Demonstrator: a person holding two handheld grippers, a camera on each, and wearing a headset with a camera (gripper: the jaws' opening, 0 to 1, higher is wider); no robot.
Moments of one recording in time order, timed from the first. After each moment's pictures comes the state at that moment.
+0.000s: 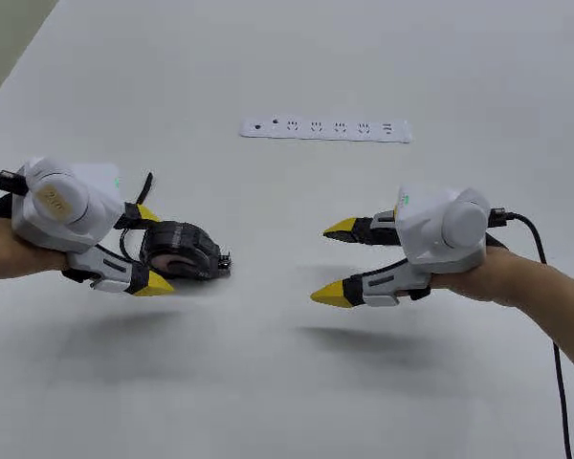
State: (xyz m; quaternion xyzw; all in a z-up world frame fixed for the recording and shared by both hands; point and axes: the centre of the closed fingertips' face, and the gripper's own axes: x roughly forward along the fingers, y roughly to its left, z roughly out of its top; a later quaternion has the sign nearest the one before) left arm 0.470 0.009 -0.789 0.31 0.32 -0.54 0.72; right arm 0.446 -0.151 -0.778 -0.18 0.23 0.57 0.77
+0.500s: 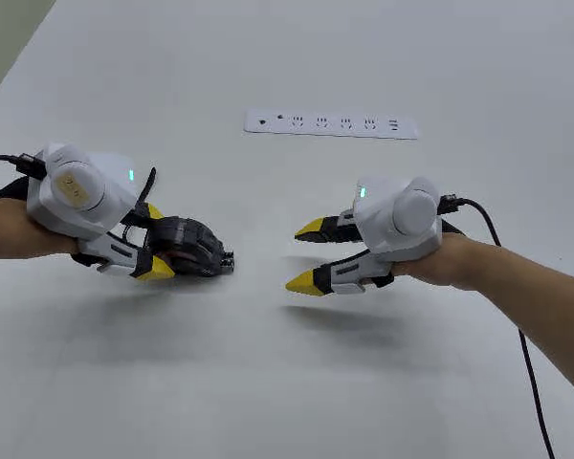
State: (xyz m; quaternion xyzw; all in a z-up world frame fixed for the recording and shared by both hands) left arm 0.478 0.012 -0.799 0.34 0.33 -0.55 0.69; right arm 0.457 -0.114 -0.799 -0.20 0.24 0.59 0.74
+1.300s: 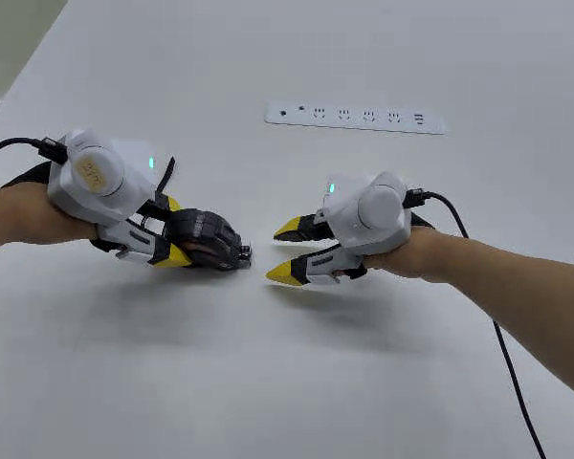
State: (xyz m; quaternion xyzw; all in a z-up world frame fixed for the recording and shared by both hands) left arm 0.479 0.013 -0.800 0.32 0.33 -0.56 0.69; right arm 0.467 -0.066 -0.815 -0.20 0.24 0.62 0.72
